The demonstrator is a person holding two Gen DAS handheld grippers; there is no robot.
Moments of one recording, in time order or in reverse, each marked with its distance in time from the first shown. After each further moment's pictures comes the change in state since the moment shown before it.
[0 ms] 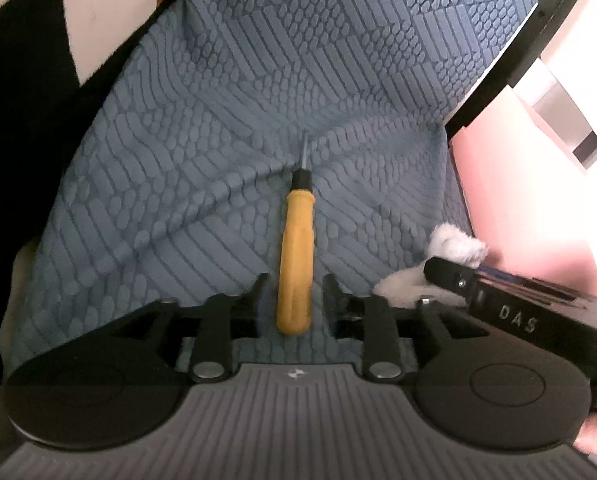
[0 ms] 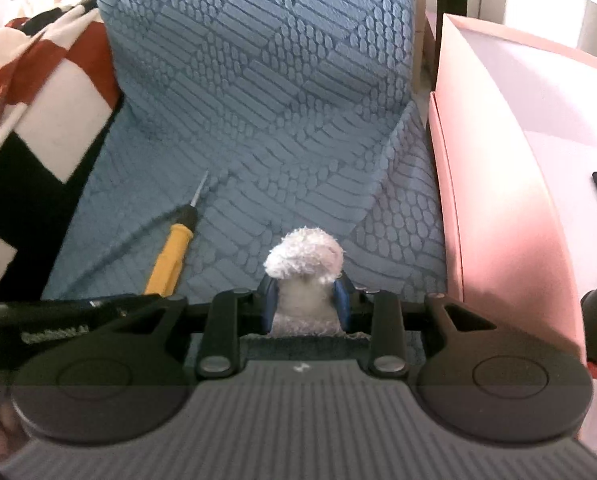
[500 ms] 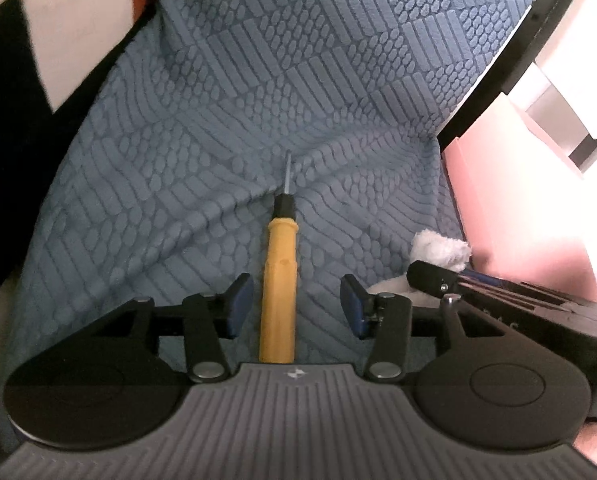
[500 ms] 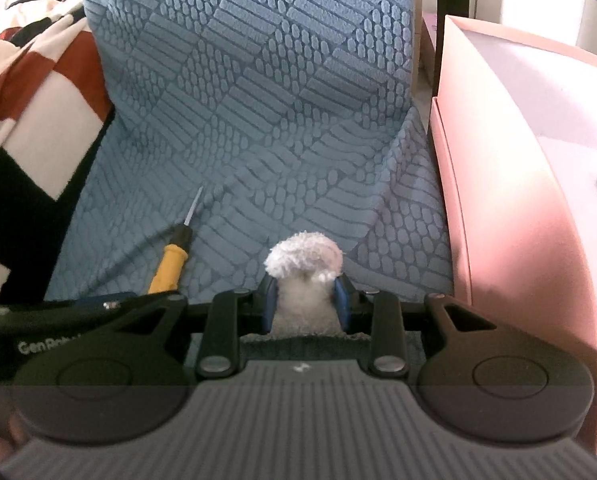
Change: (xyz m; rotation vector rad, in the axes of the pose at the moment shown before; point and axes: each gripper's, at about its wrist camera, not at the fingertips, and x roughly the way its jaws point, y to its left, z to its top) left arm 0.013 -0.011 0.015 0.034 -0.018 -0.015; right arm 0.011 0.000 0.011 0.021 -0.011 -0.002
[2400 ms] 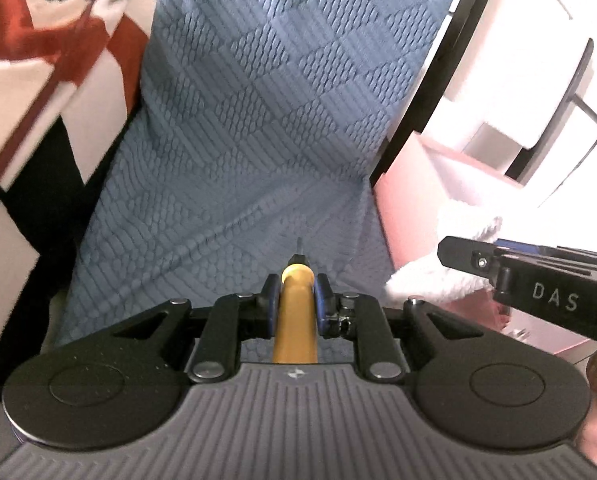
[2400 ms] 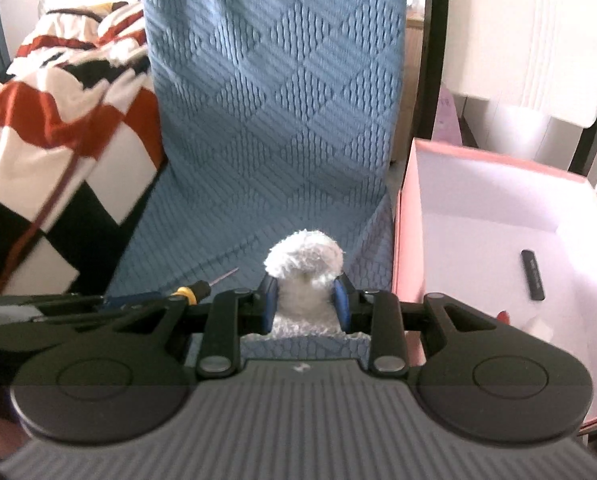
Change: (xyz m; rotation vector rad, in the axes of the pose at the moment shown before) left arm -0.125 -0.050 -0.013 0.077 -0.141 -0.023; right arm -0.149 0.018 0.026 -0.106 -0.133 -0.032
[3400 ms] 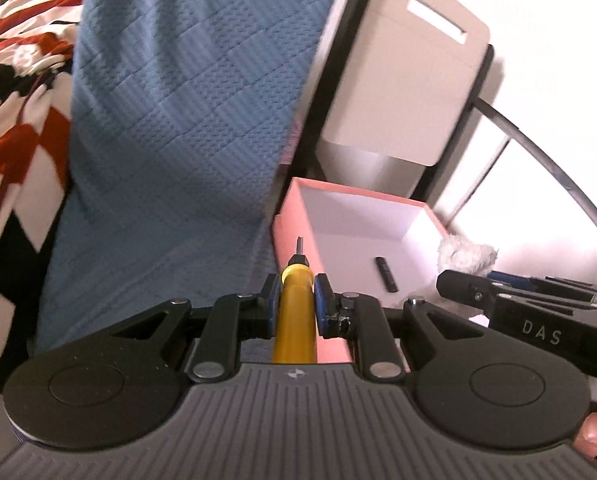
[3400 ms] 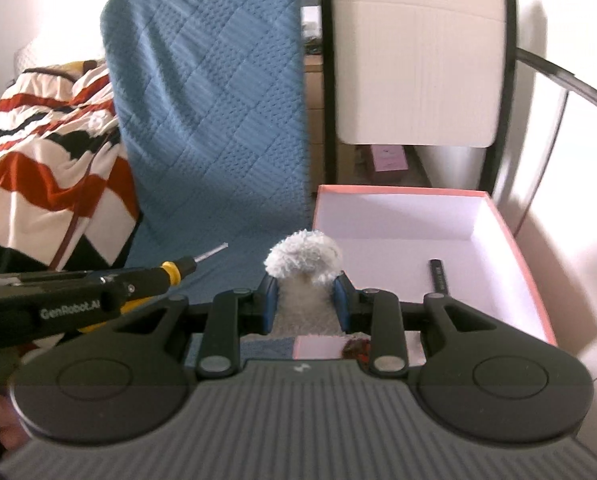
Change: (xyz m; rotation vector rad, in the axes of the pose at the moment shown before) left arm -0.083 -0.116 0.024 0.120 -0.072 -0.122; right arm -0.120 -0.069 -0.003 0.096 -0.100 -0.086
